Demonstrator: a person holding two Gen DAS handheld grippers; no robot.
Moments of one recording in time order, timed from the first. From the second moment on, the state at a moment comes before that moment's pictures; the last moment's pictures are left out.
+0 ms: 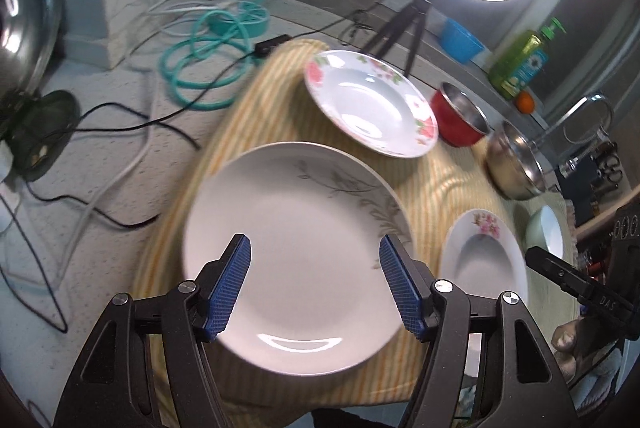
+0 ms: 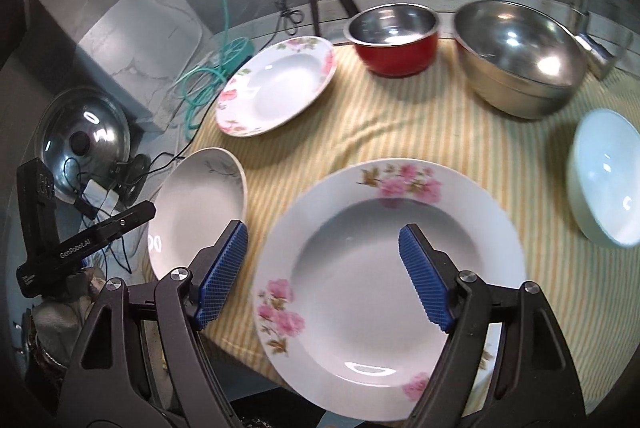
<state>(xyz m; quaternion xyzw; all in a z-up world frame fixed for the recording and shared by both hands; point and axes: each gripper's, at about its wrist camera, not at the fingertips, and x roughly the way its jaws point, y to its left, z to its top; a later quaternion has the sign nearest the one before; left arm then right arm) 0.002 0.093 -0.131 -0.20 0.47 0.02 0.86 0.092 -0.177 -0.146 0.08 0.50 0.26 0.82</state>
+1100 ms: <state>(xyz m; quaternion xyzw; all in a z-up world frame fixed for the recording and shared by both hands) 0.001 0.153 -0.183 -0.27 0.49 0.03 0.83 0.136 -0.058 -0.208 0.04 0.58 0.33 0.74</state>
